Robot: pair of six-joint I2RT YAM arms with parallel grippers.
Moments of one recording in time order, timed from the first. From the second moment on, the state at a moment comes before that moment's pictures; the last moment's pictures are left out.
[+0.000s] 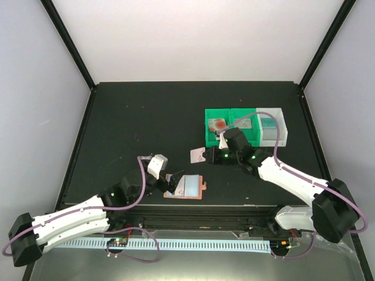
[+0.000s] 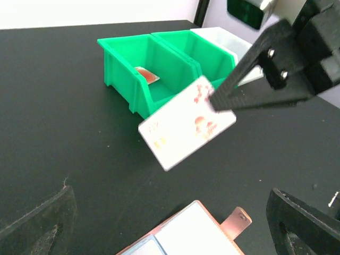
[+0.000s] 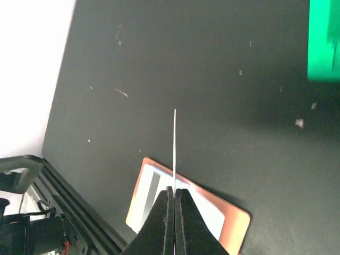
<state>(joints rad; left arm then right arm) -1.00 0.64 0.27 0.08 -0.25 -0.31 0.71 1.27 0.75 -0.19 -0.30 0.75</state>
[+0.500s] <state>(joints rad) -0.71 0.61 0.26 0.03 0.19 -0.47 0.35 1.27 1.11 -0.45 -0.38 0.36</state>
